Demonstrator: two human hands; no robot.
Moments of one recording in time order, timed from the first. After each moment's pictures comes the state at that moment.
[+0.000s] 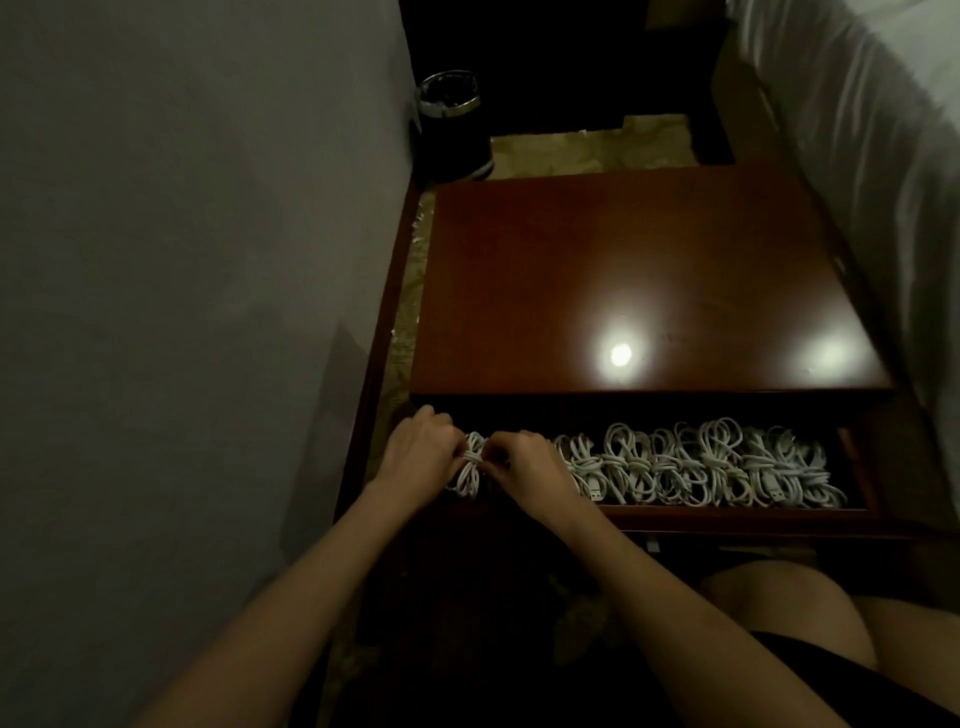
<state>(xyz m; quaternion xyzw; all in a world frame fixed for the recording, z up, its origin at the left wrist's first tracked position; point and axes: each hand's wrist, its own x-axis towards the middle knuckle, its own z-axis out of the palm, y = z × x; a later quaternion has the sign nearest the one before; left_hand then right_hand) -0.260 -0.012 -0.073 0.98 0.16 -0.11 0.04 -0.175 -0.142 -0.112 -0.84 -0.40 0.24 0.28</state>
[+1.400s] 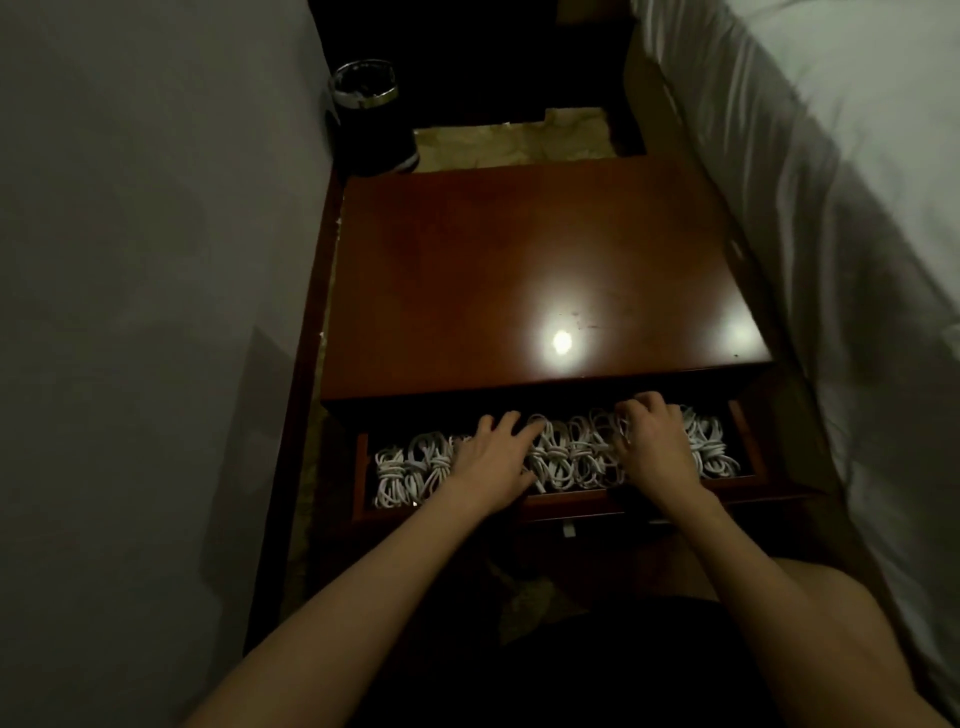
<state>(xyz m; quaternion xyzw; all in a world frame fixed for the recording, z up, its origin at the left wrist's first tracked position) -0.177 -0.133 -0.094 0.96 0.08 -0.22 0.14 -0.073 -0.307 -0.110 -0.96 -0.22 0.10 0.13</state>
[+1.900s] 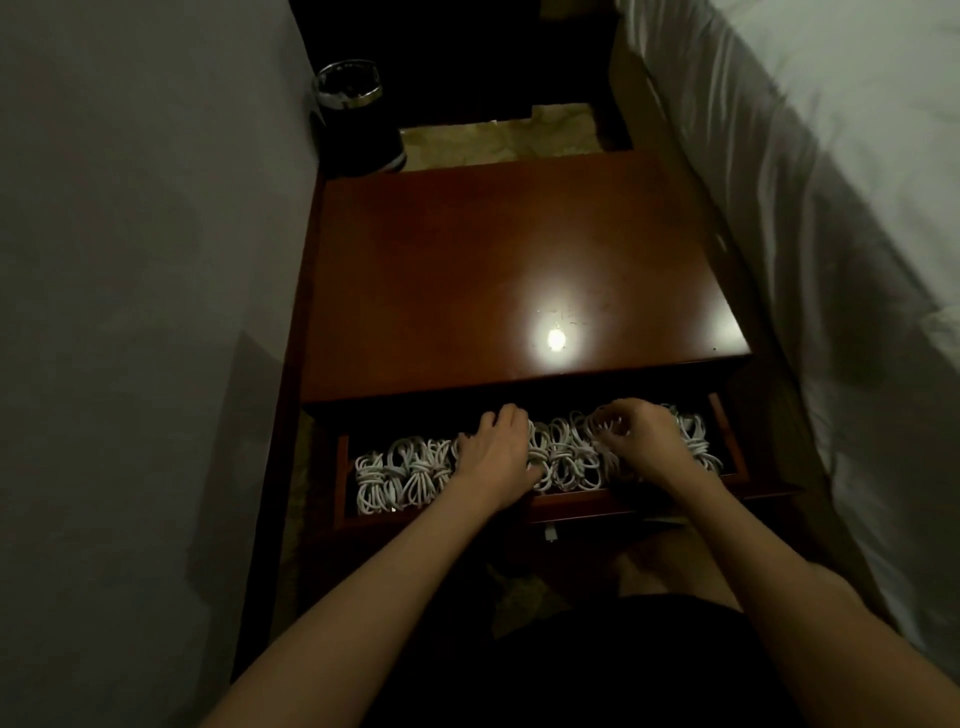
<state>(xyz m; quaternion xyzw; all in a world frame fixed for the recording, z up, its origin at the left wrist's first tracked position) -0.161 -0.157 -0.092 0.96 0.12 -0.20 0.17 -0.053 -0.321 -0.102 -0.93 -0.22 0.19 0.23</state>
